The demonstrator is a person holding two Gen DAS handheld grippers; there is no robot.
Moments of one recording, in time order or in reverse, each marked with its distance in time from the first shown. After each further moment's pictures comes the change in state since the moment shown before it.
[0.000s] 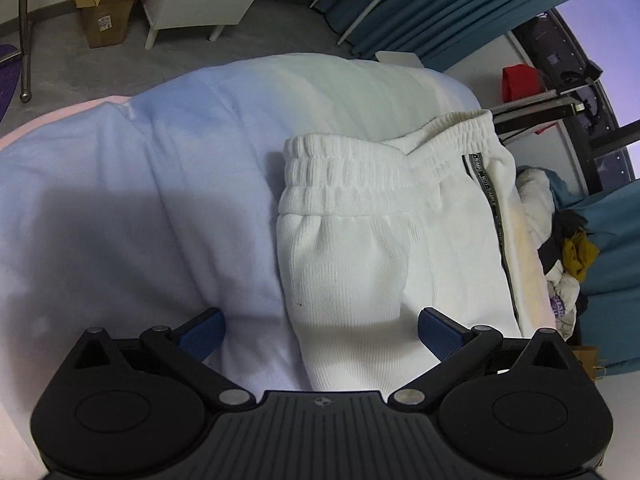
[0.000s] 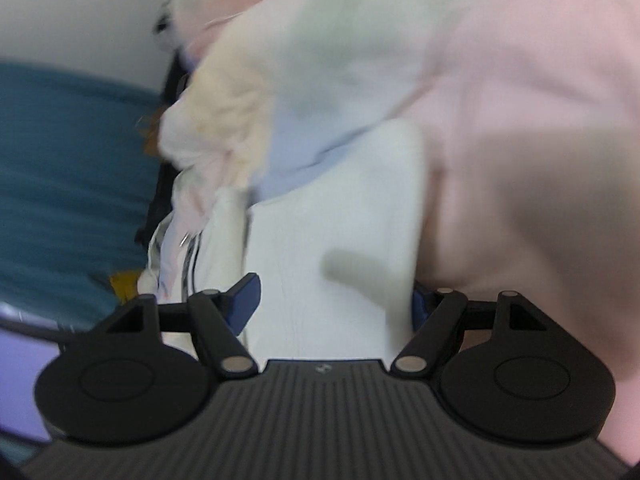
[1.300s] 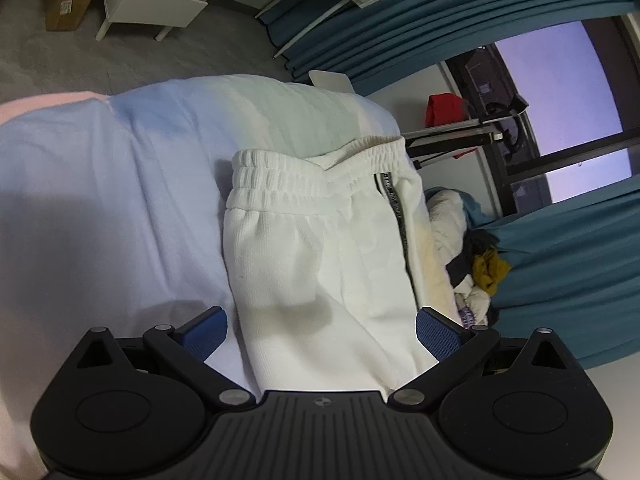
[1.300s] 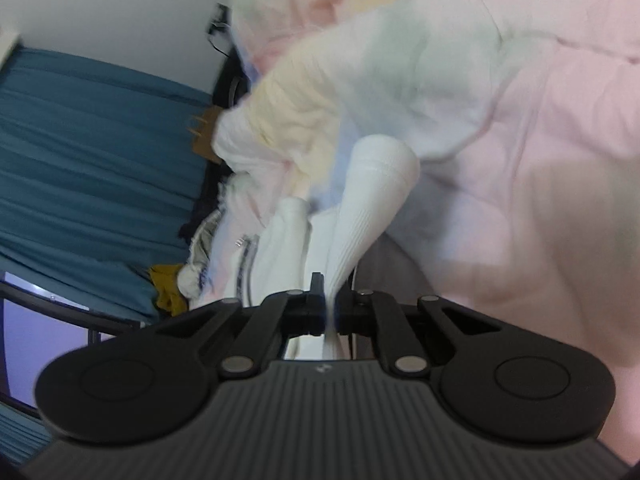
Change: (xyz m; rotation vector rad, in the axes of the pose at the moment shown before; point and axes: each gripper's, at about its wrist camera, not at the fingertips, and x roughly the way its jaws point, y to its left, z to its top) left arm -0.039 0.005 -0.028 -0.048 -0.045 -0.264; right arm -0.034 -0.002 0.021 -0.002 0.021 0.095
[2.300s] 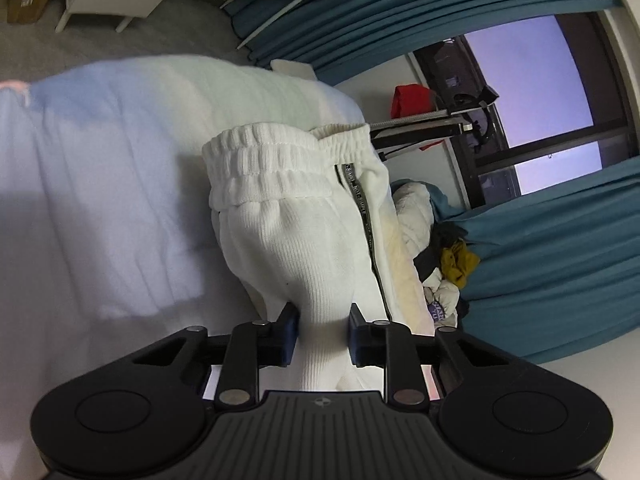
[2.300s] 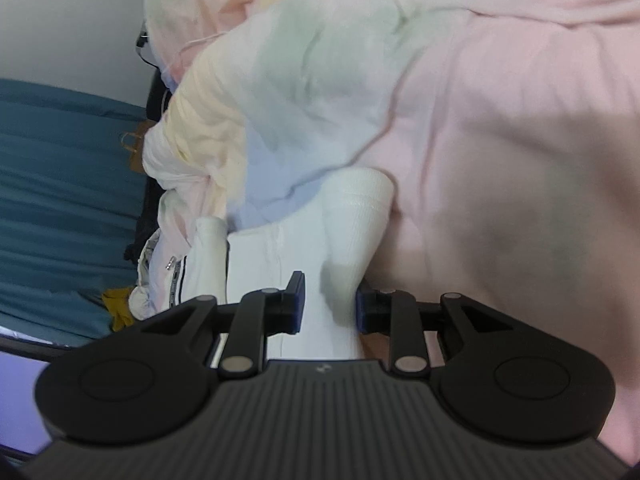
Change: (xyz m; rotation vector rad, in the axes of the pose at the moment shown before) left arm 0.065 -0.013 0.006 -0.008 0.026 -0.131; right arm 0.018 -0.024 0.008 0.033 -0.047 -0.155
